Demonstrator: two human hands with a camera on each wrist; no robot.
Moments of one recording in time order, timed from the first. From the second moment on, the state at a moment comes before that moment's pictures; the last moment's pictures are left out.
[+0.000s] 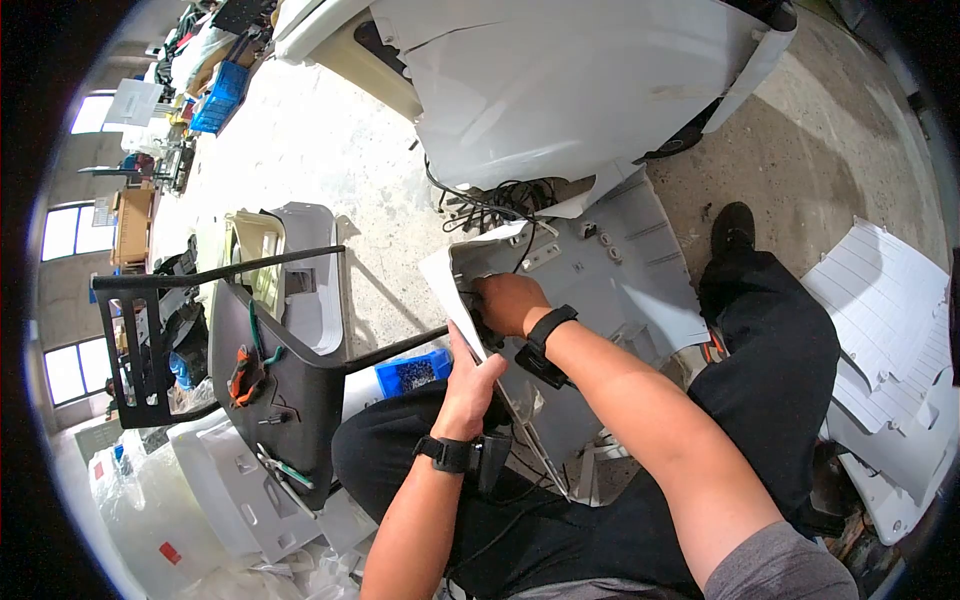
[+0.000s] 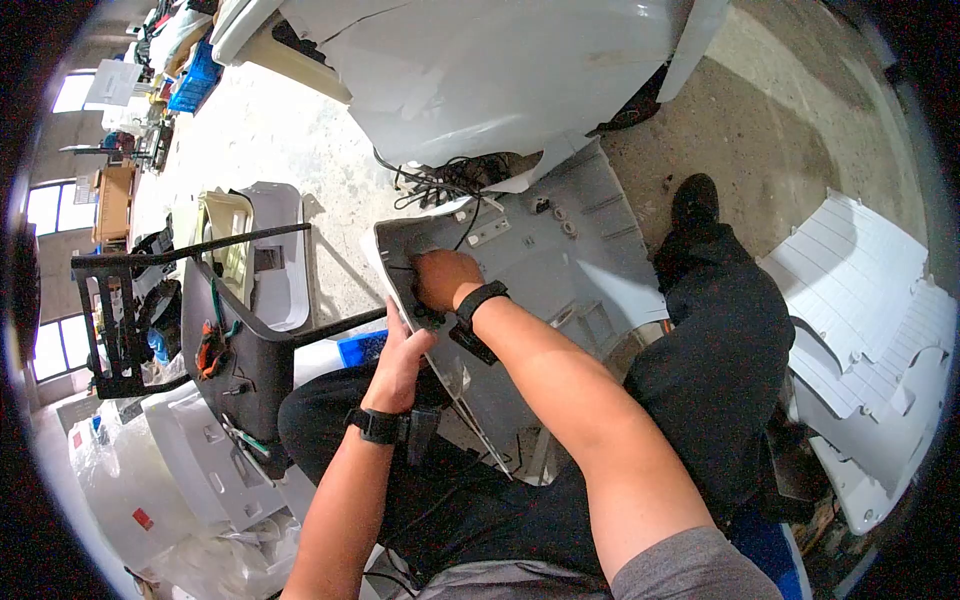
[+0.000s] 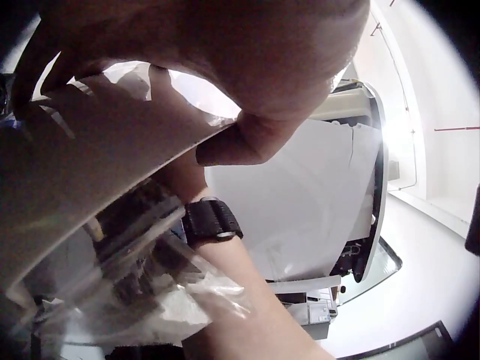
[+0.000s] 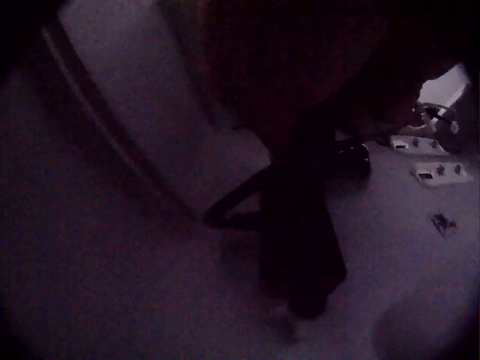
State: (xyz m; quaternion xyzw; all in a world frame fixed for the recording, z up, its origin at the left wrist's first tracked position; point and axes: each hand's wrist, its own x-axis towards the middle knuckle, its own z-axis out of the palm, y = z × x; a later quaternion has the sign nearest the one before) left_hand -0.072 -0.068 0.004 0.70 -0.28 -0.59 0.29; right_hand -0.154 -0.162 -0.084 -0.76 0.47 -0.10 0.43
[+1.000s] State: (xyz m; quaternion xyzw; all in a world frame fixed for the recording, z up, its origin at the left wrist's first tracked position) left_hand -0.070 -0.067 0.000 0.71 -0.27 -0.59 0.28; right_hand -0.155 -0.163 -0.084 -0.71 0.51 -0.06 0.48
